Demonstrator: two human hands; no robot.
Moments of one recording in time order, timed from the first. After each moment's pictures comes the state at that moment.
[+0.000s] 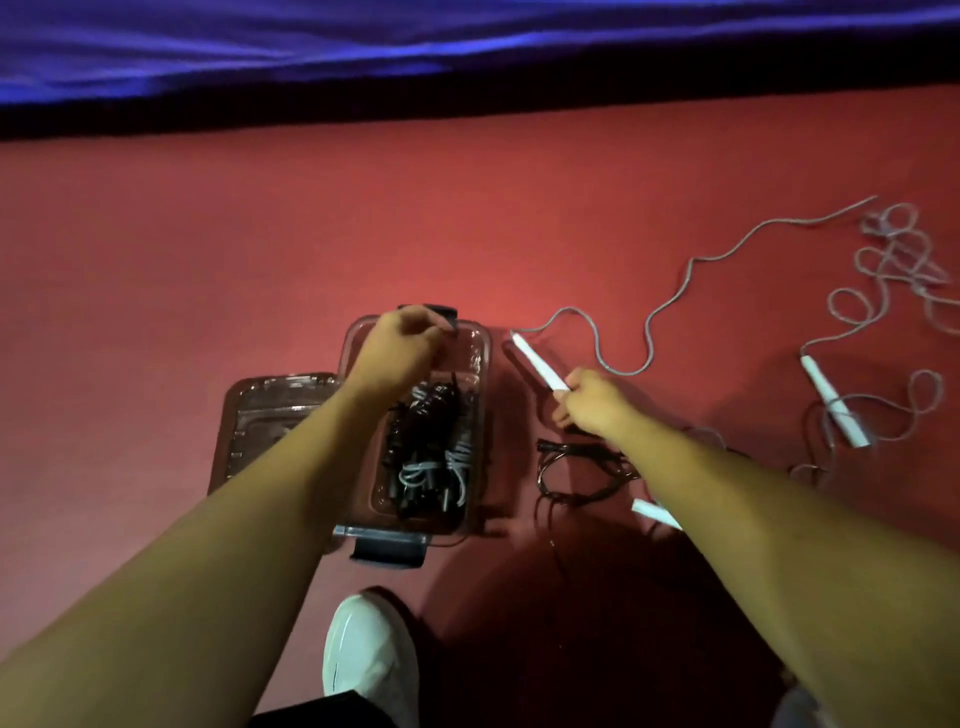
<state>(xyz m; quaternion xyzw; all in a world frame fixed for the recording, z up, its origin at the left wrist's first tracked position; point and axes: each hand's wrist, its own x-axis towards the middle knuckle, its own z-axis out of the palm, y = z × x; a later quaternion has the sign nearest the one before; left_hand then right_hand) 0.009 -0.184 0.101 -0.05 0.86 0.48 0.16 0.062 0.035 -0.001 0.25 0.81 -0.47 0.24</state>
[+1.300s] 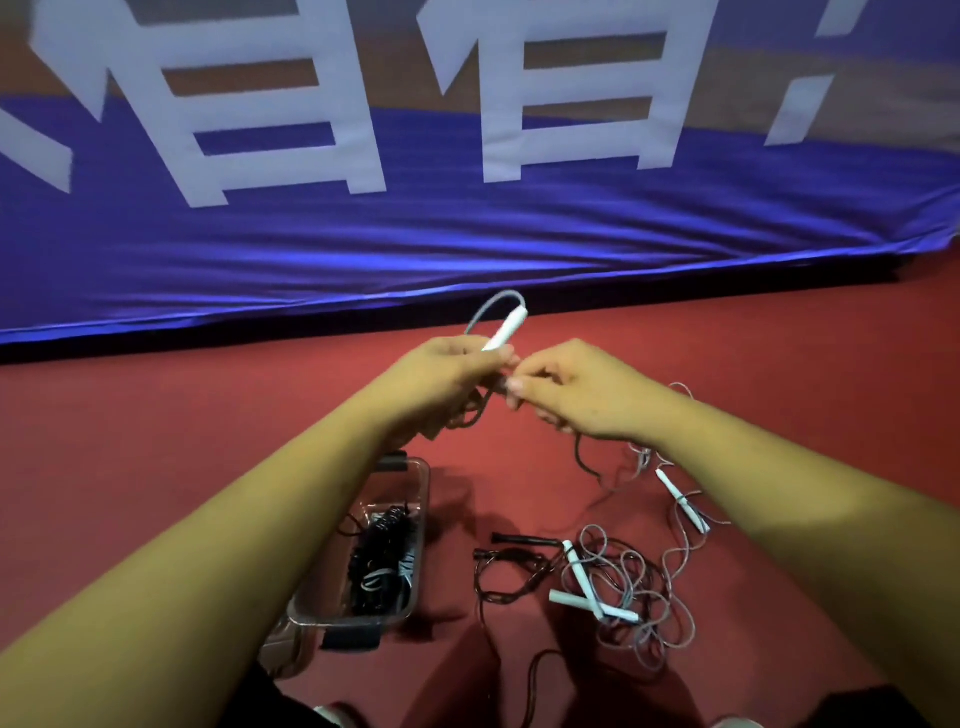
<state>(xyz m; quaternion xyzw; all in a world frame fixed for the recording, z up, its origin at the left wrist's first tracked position) 0.130 -0.080 0.386 0.19 0.75 0.56 0.28 0.178 0.095 0.376 -0.11 0.88 -0.46 0.05</state>
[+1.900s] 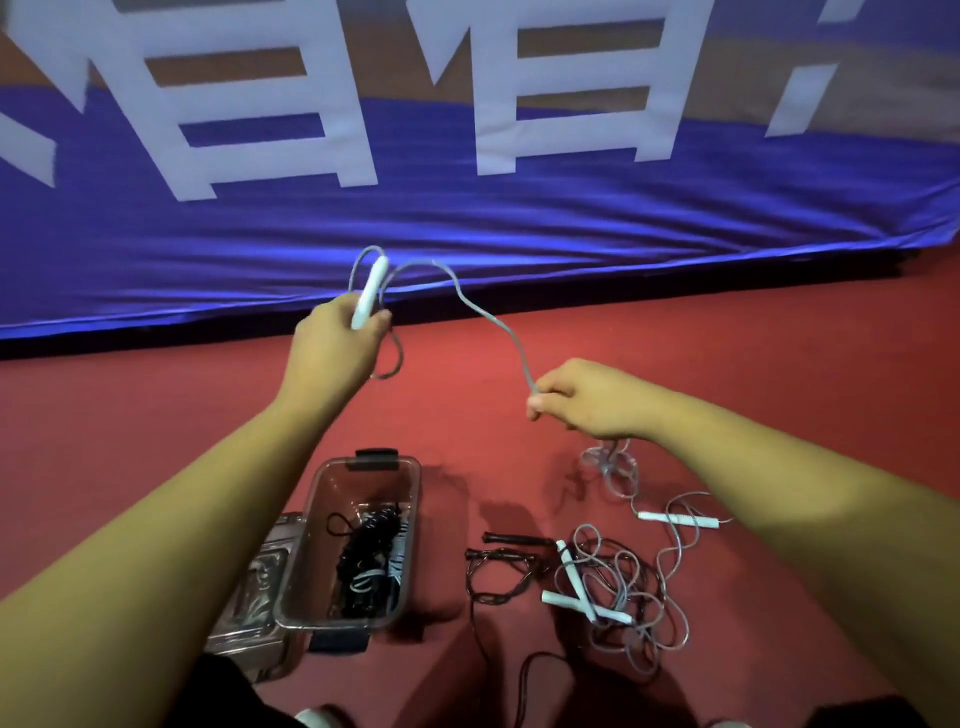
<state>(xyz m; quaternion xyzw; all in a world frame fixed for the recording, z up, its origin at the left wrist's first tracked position) 0.076 -0.119 0.367 0.05 0.92 0.38 -0.11 0.154 0.130 0.345 -0.07 0.94 -0.31 0.12</state>
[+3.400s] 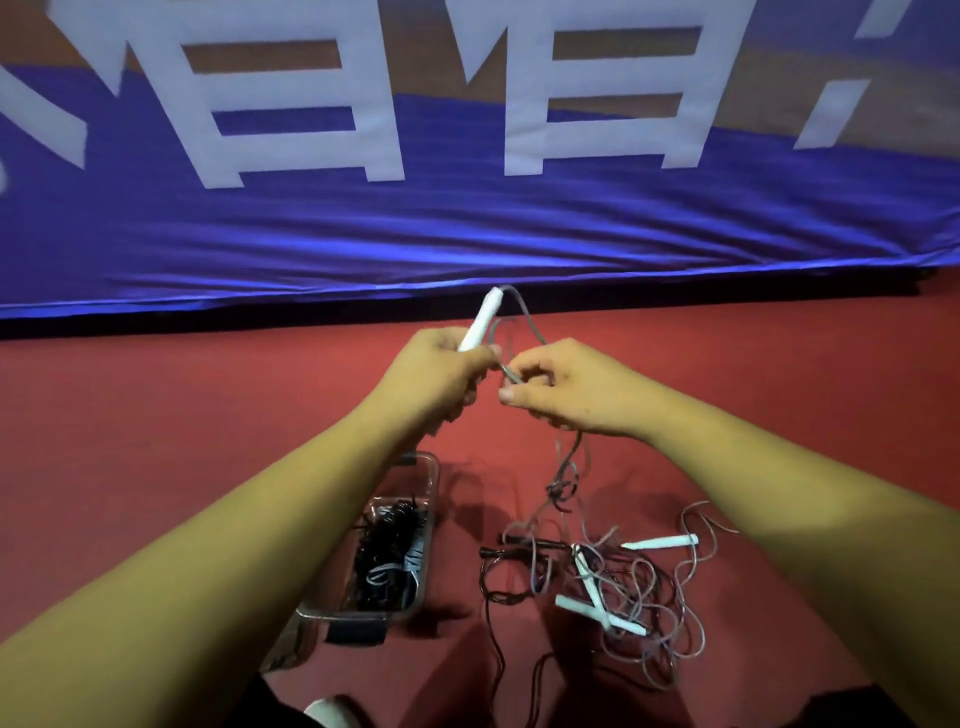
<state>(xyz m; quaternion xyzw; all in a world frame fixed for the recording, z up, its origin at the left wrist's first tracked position) 0.115 -0.091 0.370 0.09 0.80 0.58 0.15 0.149 0.080 0.361 -0.12 0.89 -0.43 0.08</state>
